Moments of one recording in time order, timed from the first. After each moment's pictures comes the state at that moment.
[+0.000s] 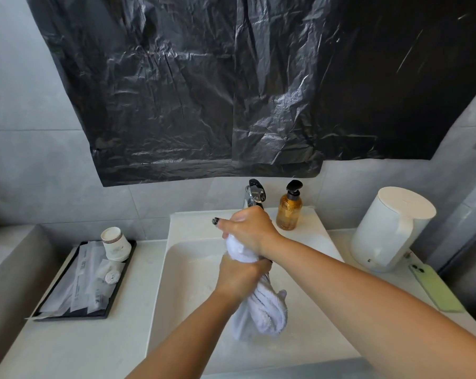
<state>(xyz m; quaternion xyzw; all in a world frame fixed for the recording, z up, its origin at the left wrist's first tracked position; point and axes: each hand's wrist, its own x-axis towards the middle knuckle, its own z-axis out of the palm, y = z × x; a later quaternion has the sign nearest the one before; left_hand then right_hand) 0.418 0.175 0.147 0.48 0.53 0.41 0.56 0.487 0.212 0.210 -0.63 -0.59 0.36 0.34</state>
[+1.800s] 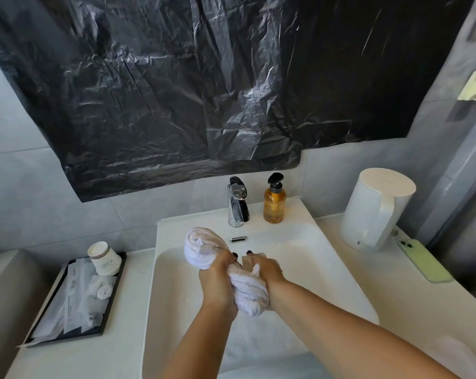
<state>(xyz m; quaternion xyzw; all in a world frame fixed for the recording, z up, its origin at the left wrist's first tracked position) 0.422 0.165 0.139 0.22 0.48 0.52 0.67 0.520 0.179 0.112 -0.68 -0.24 0.55 0.43</state>
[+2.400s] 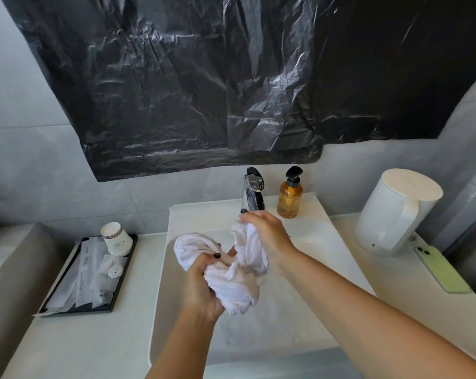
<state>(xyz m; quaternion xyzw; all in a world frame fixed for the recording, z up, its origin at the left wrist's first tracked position) 0.373 0.161 0.132 0.16 0.31 0.46 0.82 0.508 0.195 0.175 -0.63 -0.36 0.49 0.48</state>
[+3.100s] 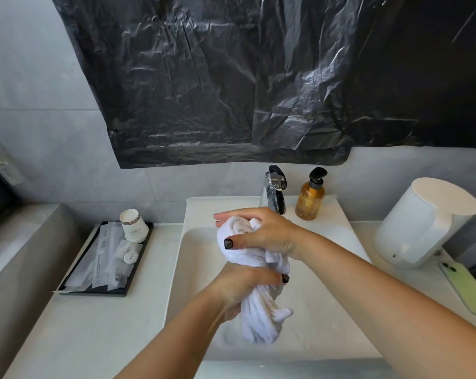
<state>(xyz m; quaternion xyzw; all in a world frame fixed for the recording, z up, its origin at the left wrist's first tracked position) 0.380 0.157 0.158 0.45 0.41 0.31 0.73 0.497 0.204 0.207 -0.46 -0.67 0.52 0.26</state>
